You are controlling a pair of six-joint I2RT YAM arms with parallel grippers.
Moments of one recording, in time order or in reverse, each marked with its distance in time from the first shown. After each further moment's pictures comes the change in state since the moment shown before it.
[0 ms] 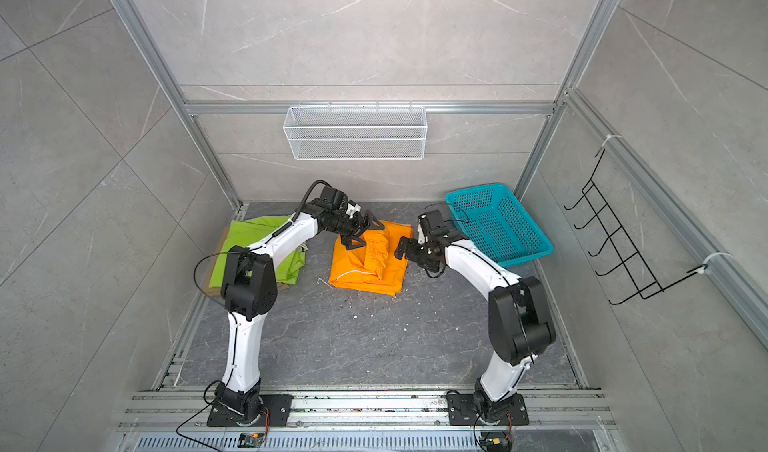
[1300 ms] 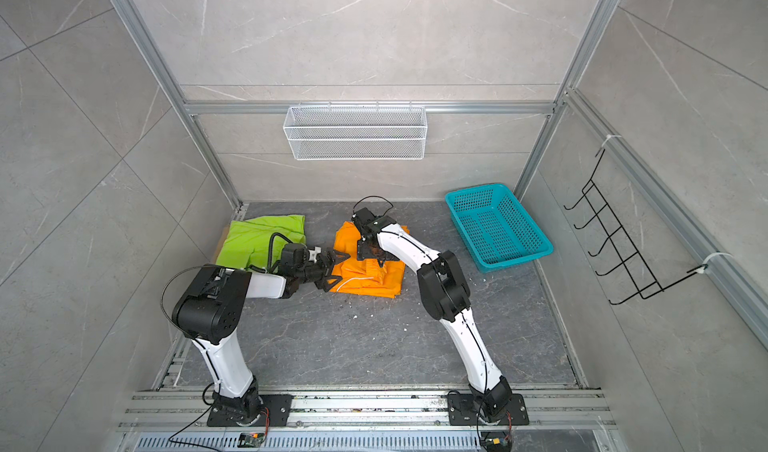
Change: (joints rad) left arm 0.138 -0.244 -1.035 1.060 -0.033 -0.445; right arm 0.283 0.678 0.748 -0.397 0.475 -0.015
